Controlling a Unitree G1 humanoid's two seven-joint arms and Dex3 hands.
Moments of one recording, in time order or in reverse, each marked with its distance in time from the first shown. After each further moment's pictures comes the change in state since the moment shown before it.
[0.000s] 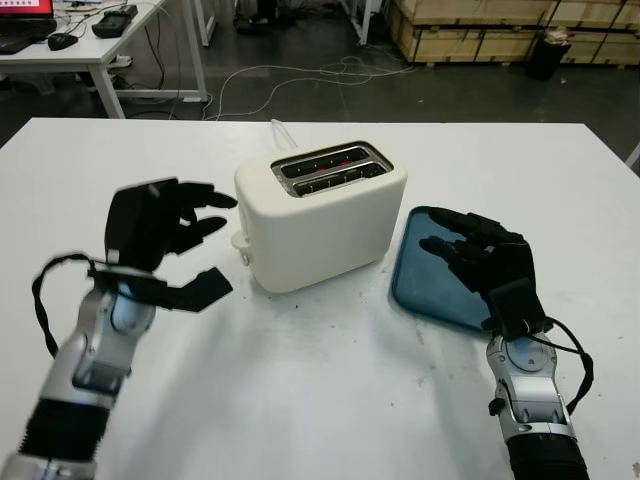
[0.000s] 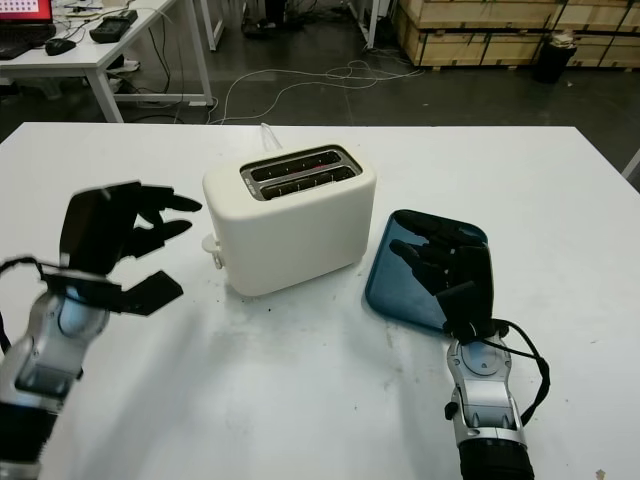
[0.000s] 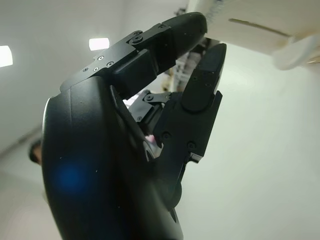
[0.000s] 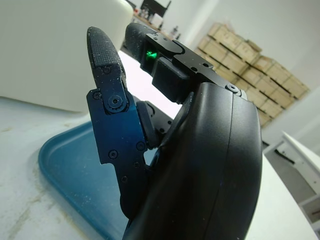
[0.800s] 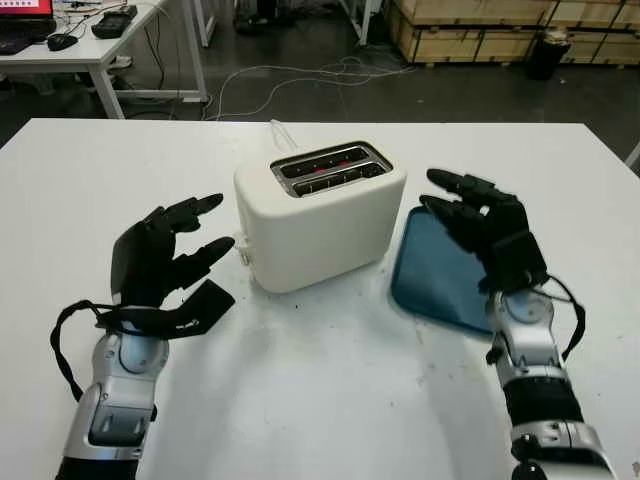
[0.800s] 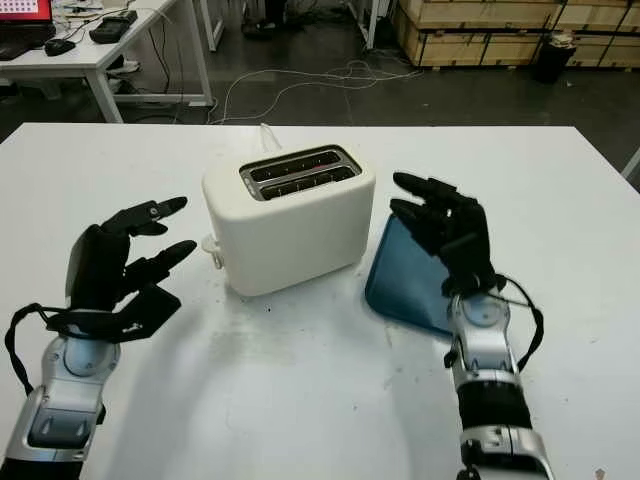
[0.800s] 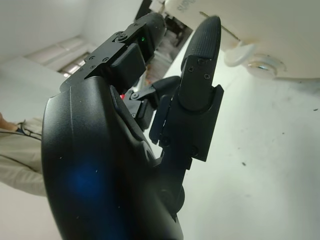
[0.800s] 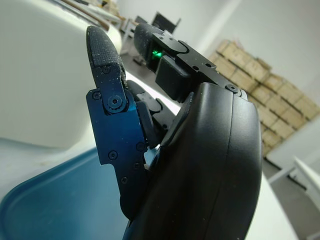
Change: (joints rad) left arm 0.086 -0.074 0.071 -0.184 -0.077 0.161 -0.161; right arm -0.293 -0.091 -0.013 0.243 0.045 -0.015 0.131
